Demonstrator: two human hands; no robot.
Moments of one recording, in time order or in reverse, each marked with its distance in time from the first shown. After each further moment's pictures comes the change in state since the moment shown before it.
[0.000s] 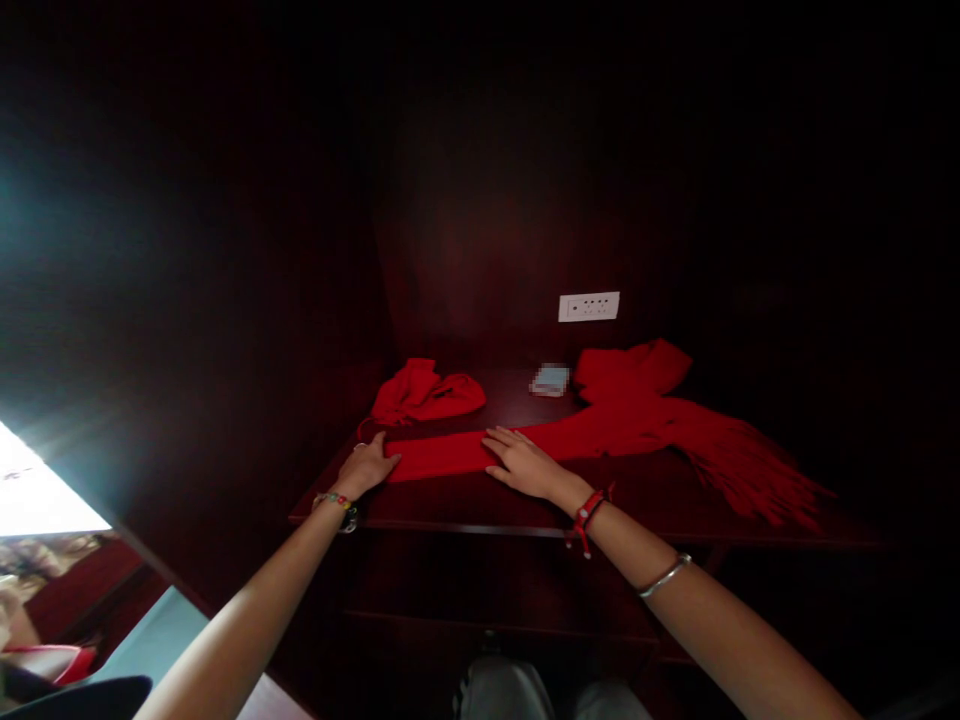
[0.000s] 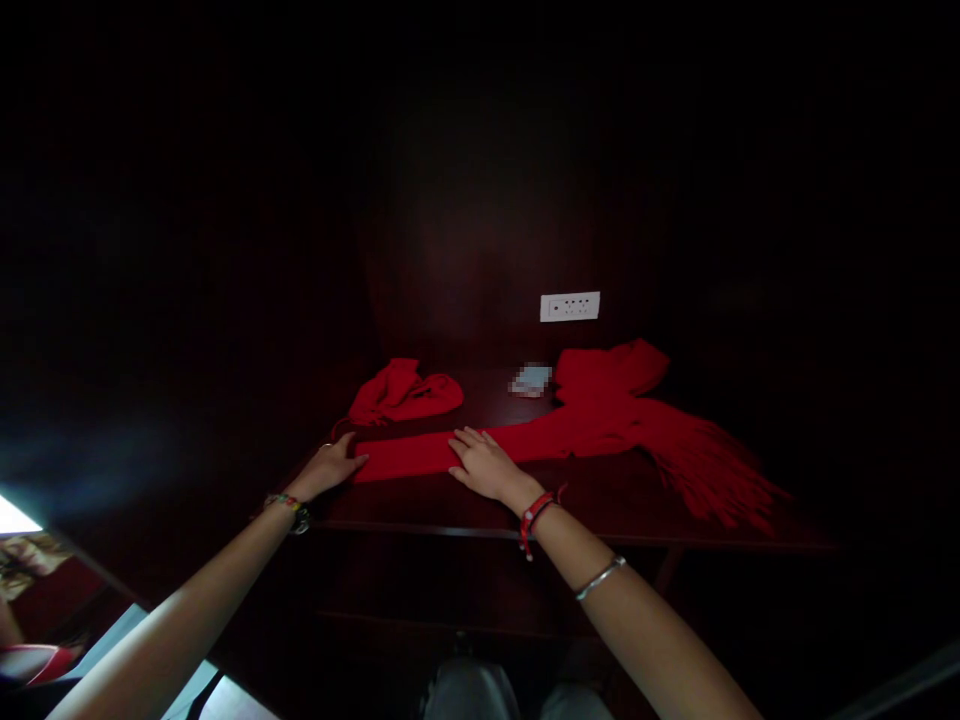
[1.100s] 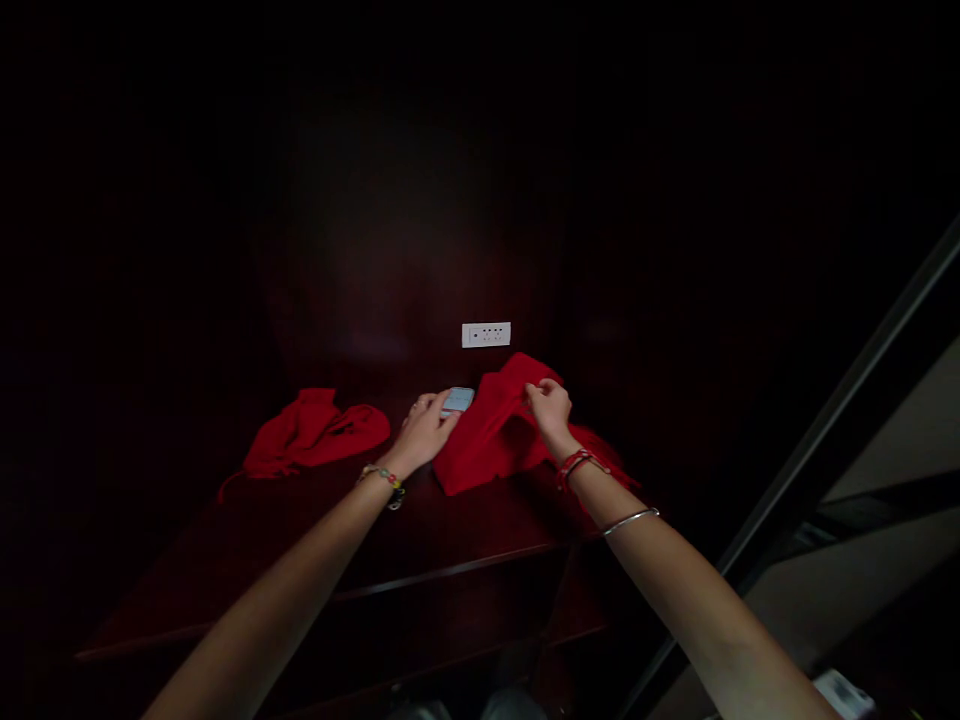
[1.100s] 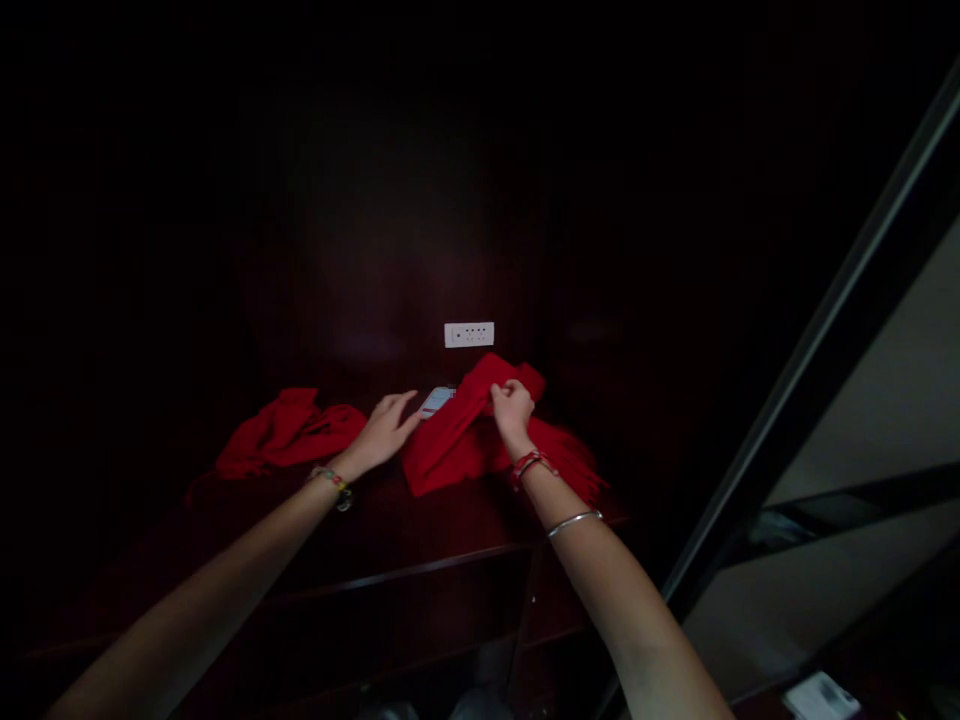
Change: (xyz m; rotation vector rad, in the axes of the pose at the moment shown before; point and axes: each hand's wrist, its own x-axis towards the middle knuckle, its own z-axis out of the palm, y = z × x) left_hand 0.006 0.249 -0.011 -0.347 0.224 0.738; right_hand -0.047 0.151 -0.113 0.502 0.916 1.037
